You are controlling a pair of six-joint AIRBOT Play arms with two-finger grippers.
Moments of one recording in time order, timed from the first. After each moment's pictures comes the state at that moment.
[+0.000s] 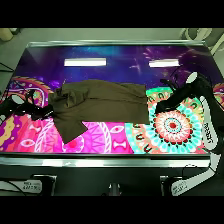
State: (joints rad) left arm 0.25 -1.56 1.08 1.20 -0.99 -1.52; right arm -0.14 -1.77 1.53 -1.17 1.55 0.97
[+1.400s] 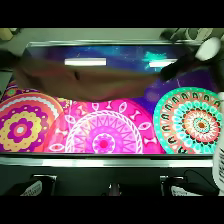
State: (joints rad) left arm 0.20 -1.05 1.63 1.06 -1.00 -1.40; right arm 0.08 -1.38 1.88 -1.44 1.30 1.01
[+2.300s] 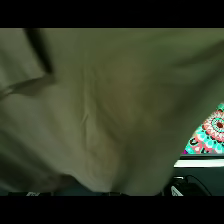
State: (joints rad) left arm 0.20 -0.79 1.93 1.13 -1.15 -1.48; right arm 0.08 -1.00 2.06 -1.68 1.45 1.02
